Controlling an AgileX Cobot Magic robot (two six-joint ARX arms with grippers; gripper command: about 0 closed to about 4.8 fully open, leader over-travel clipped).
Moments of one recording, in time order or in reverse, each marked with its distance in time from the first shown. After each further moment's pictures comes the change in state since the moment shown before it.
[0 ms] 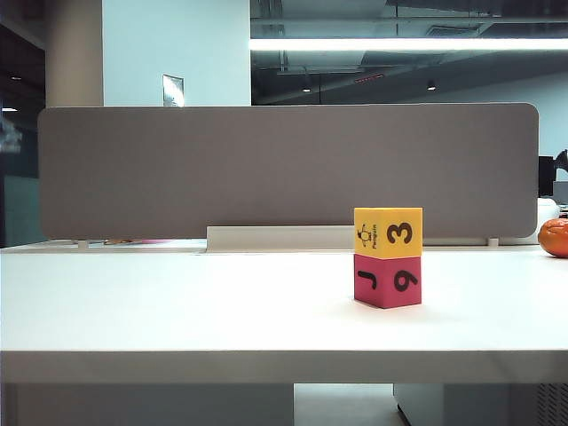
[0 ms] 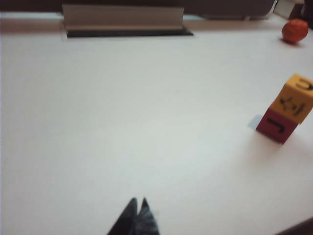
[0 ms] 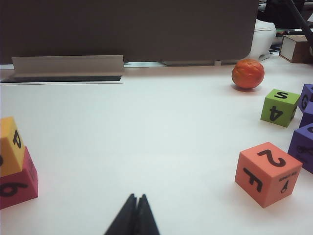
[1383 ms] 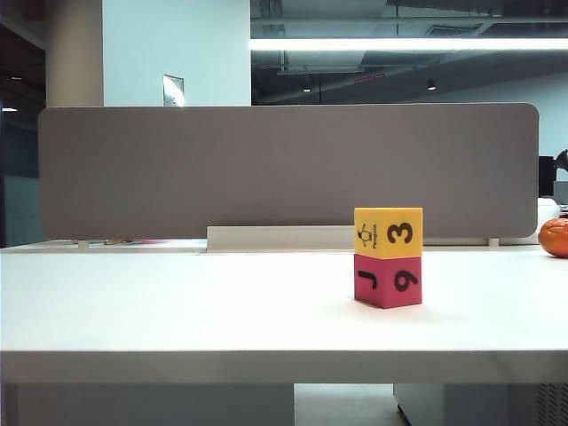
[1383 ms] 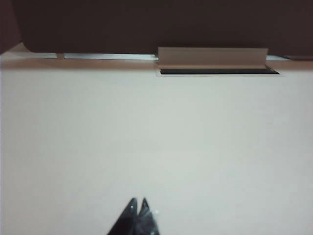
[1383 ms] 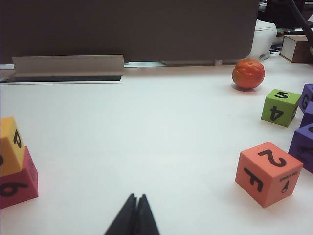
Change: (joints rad) left arm 0.248 -0.344 -0.210 0.046 -0.059 0.068; right arm 0.000 0.000 0.000 -0.001 0.000 0.000
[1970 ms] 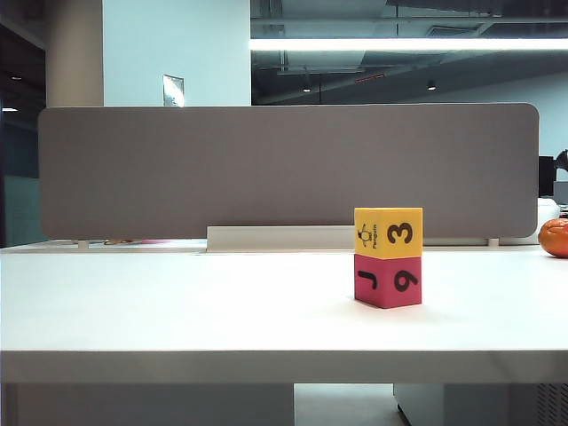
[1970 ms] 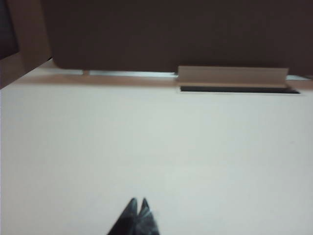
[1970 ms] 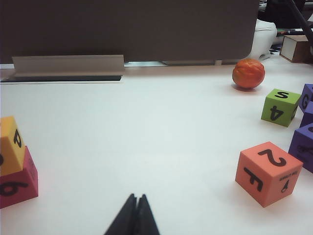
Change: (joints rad) left arm 0.056 -0.095 -0.013 -0.030 -0.021 0.000; right arm 0.000 0.000 0.000 -0.001 0.001 0.000
